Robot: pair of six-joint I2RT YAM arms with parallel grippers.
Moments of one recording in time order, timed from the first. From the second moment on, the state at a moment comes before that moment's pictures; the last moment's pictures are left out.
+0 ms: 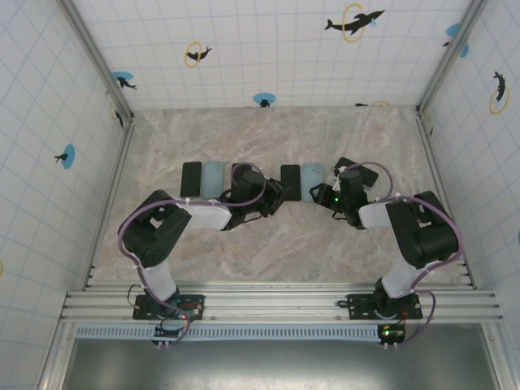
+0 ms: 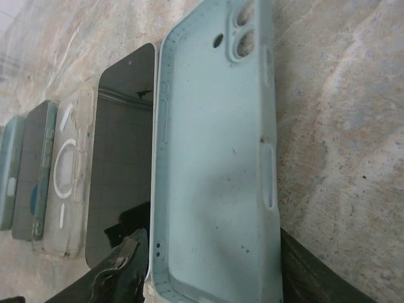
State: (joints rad) left arm -0.77 1.79 0.84 0.41 0.20 -1.53; right arm 0.35 1.67 0.56 0.42 -0.25 0.66
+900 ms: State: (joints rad) left arm -0.76 1.66 0.93 0.28 0.21 -1.23; right arm 0.11 1.63 1.01 -0.32 -0.13 -0.30
